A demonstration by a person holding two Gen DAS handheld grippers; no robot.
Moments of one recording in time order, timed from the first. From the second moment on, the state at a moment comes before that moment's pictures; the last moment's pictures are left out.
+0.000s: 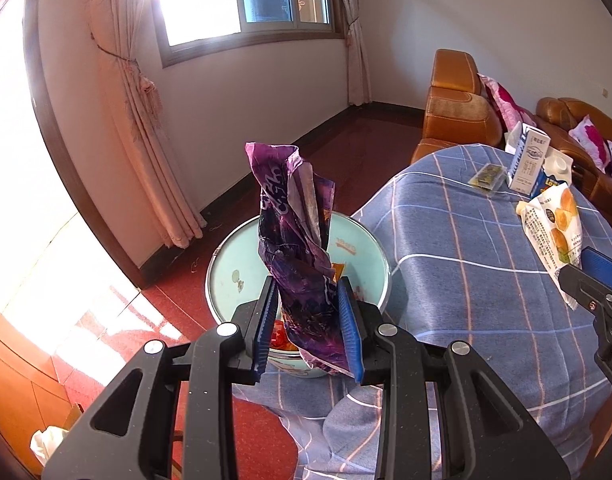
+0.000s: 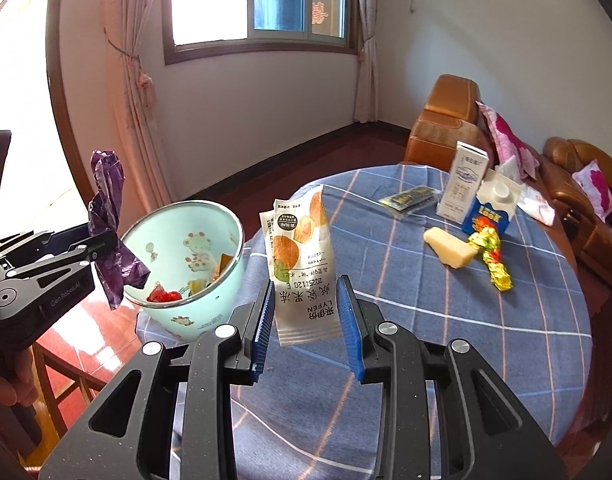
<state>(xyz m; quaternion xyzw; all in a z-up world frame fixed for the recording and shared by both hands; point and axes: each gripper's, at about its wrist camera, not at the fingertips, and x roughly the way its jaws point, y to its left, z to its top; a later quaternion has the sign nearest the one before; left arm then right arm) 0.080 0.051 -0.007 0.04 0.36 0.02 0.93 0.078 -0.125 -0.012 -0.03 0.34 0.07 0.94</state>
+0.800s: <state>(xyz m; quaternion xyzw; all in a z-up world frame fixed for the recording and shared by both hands) 0.140 0.092 -0.042 0.03 0.41 0.07 0.91 0.156 -0.058 -0.029 -0.02 0.36 0.14 0.92</state>
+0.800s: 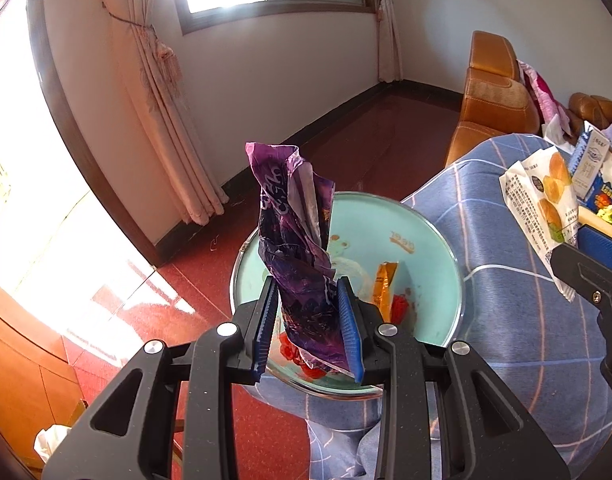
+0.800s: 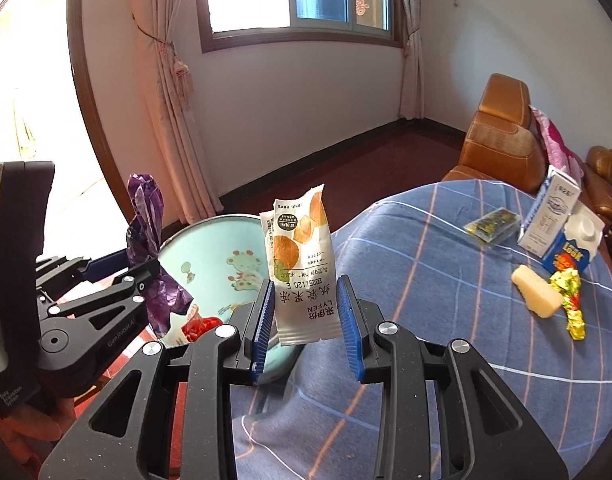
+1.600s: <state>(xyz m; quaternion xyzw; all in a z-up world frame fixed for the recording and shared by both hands) 0.171 0.104 -0.072 0.03 0.44 0.08 0.89 0.193 -0.034 -0.053 -0.03 0.38 0.16 0.91</state>
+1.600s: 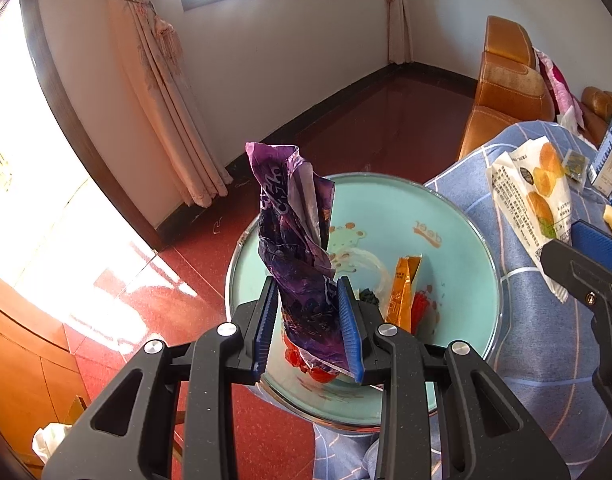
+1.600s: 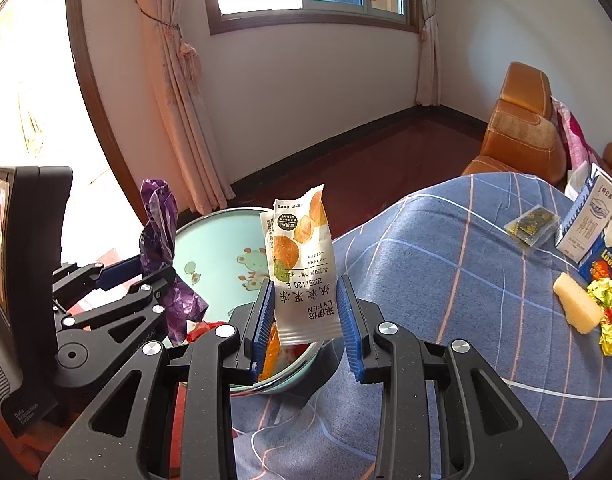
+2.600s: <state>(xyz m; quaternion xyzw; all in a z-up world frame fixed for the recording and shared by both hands) 0.193 0.118 -0.096 0.04 0.47 0.10 0.88 0.228 -0.017 -0.086 -0.04 0.42 0.18 0.89</state>
